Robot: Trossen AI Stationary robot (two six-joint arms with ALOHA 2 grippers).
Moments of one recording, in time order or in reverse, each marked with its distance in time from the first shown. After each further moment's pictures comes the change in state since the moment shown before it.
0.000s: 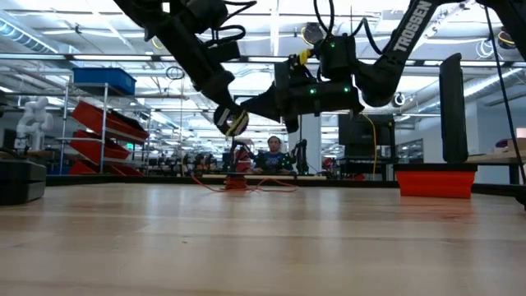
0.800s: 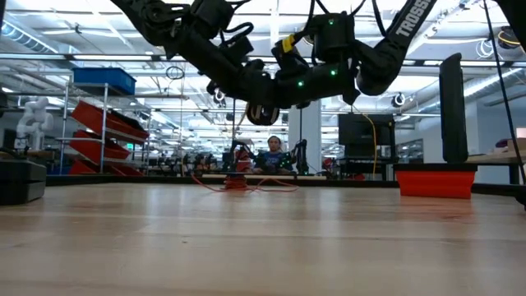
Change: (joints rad) left arm 0.010 0.114 -0.002 0.394 0.093 -0.229; right arm 0.131 -0.002 0.048 -0.015 0.575 -0.393
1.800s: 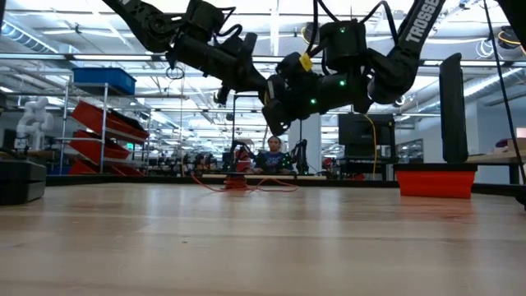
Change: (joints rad) left arm 0.133 -0.003 0.002 0.120 0.463 -0.320; right arm 0.005 0.002 -0.107 0.075 0.191 -0.346
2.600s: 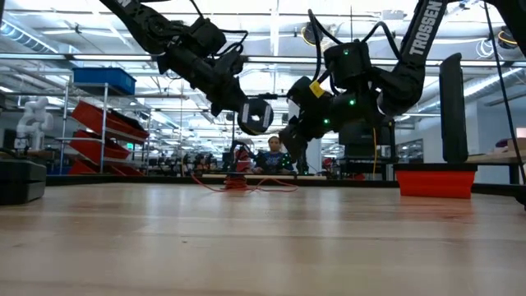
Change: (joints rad) left arm 0.059 -0.004 0.002 -0.344 0.209 0.366; right arm -0.070 0.003 -0.082 -0.015 -0.002 0.025
